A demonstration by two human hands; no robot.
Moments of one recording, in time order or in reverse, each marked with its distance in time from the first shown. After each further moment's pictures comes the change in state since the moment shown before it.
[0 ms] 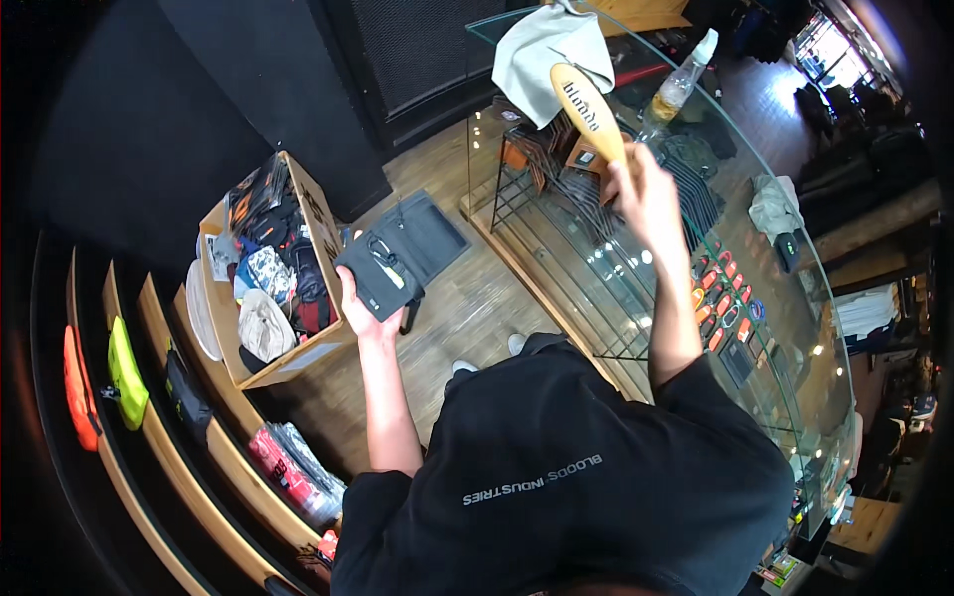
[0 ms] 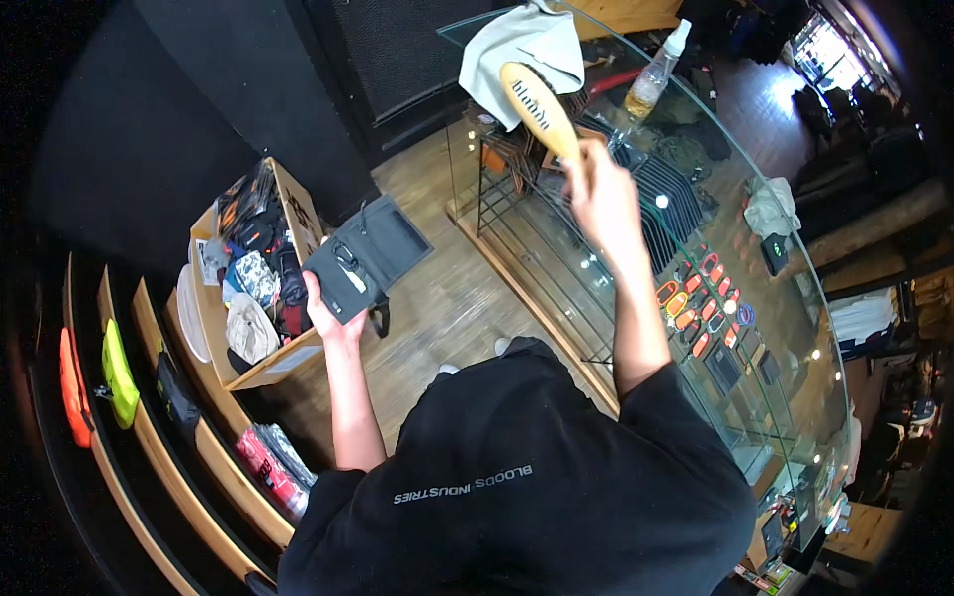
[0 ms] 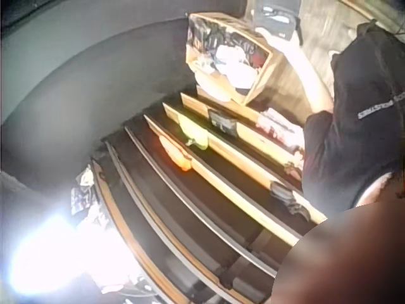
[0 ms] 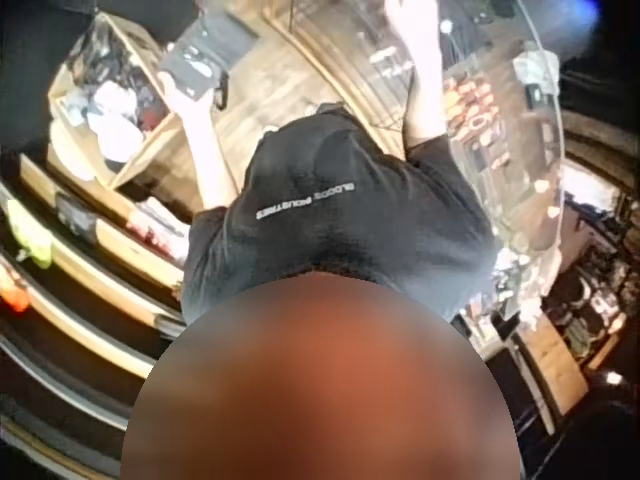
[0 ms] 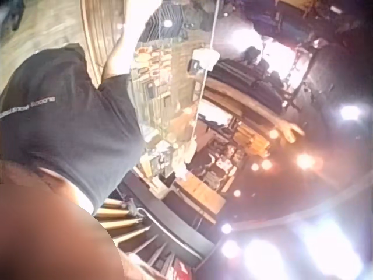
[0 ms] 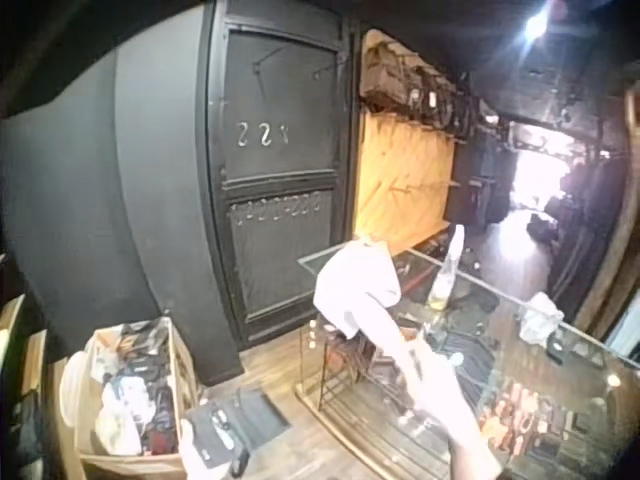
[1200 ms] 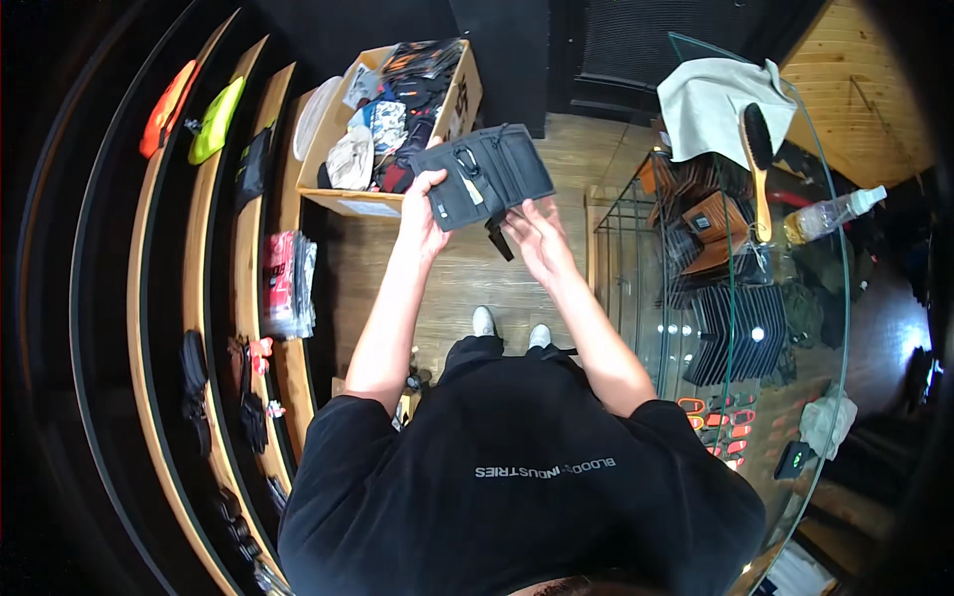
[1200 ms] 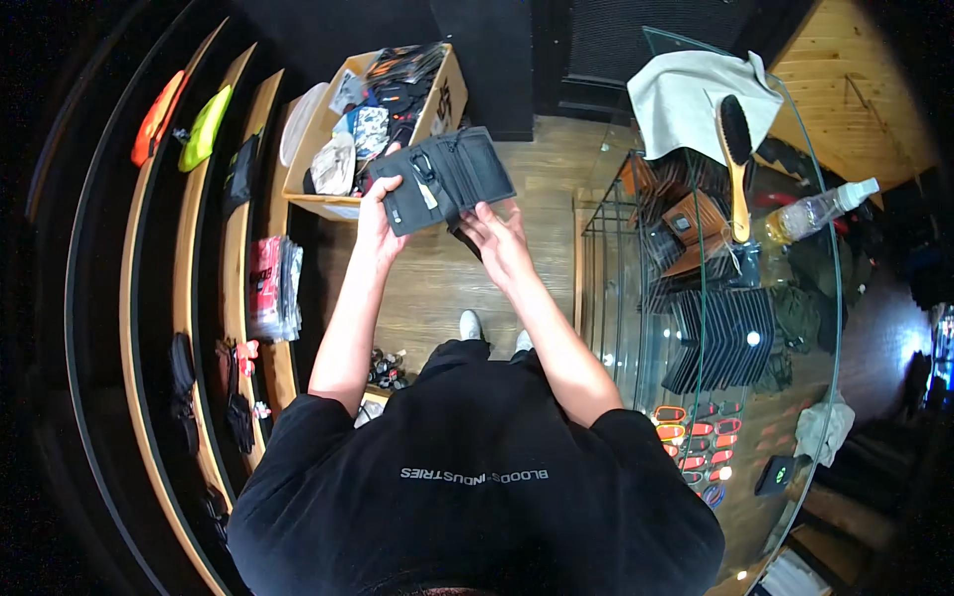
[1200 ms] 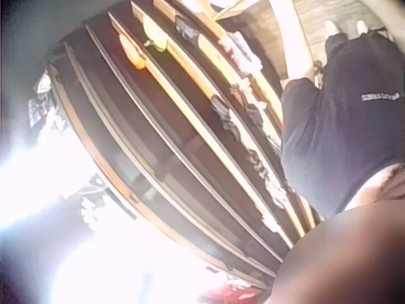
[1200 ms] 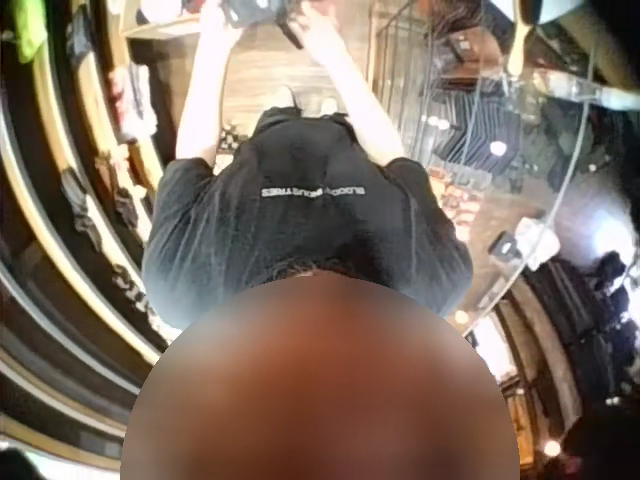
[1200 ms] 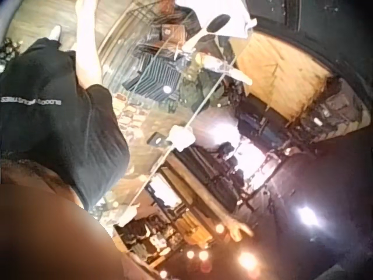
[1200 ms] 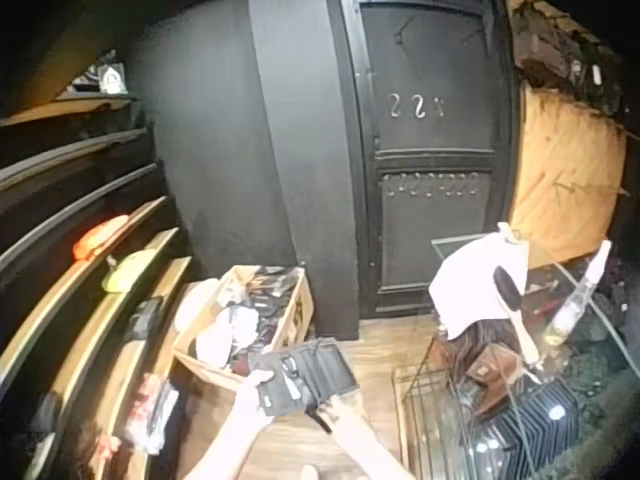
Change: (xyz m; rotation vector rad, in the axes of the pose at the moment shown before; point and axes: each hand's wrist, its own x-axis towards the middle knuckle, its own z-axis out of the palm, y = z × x) left_hand -0.022 -0.054 0.072 0.364 0.367 0.375; right_hand -0.064 0.016 0.195 1.715 -0.920 0.756
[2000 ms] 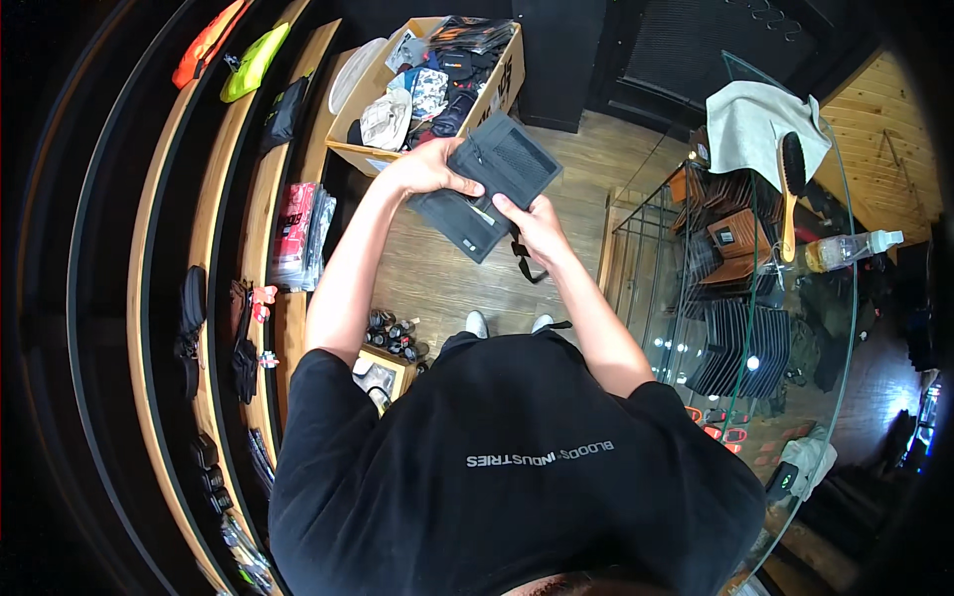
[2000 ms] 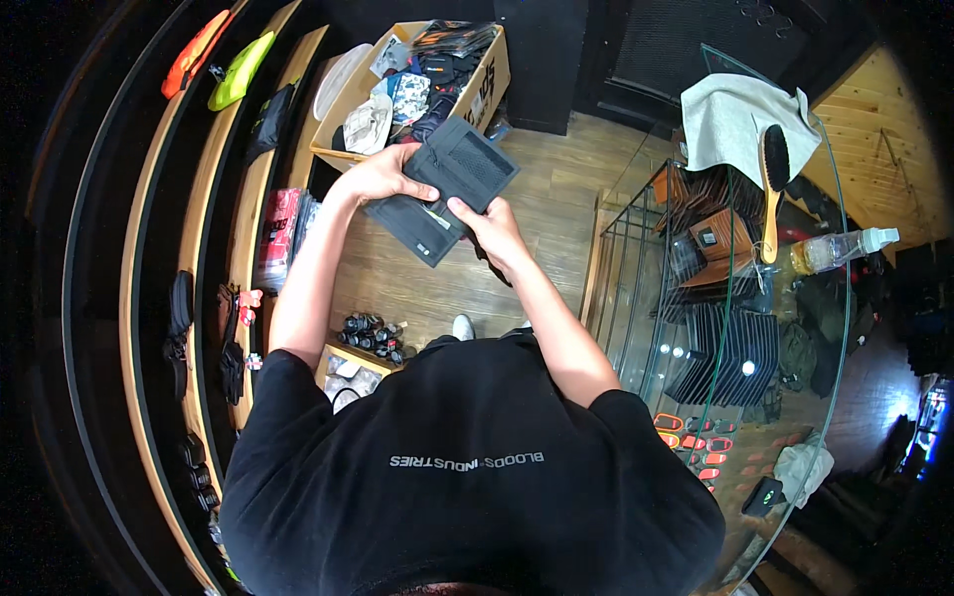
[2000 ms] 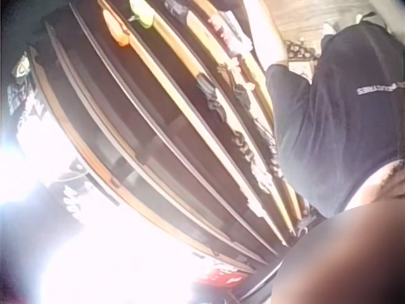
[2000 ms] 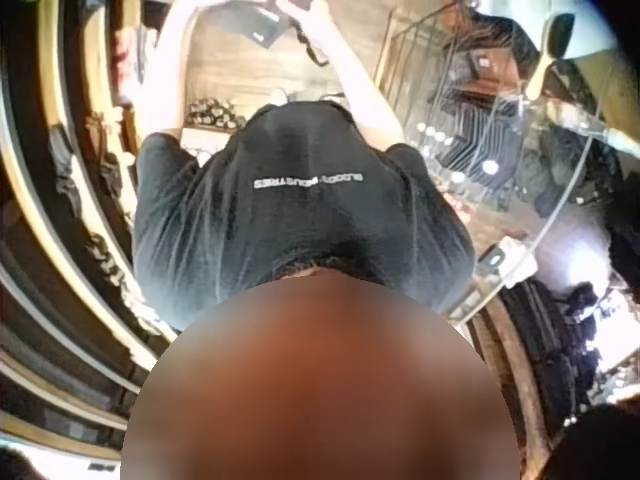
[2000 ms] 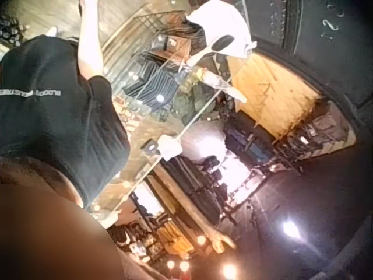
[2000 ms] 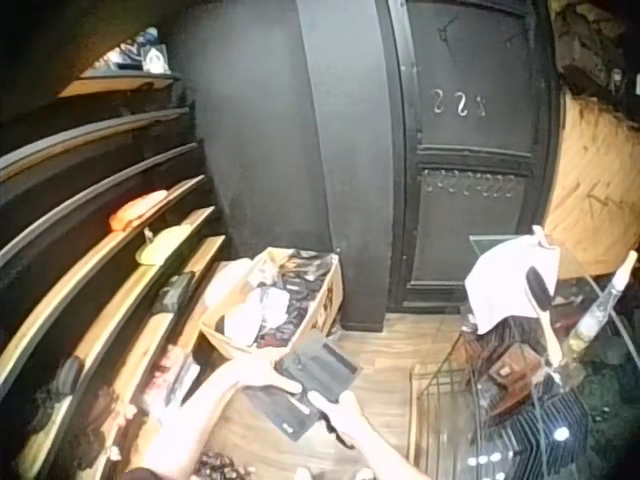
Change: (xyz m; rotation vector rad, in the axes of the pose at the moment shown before) left_hand -0.011 0.084 -0.020 1.274 -0.350 -0.291; right_hand -0.001 0.045 0.028 -0.603 -0.235 0.018
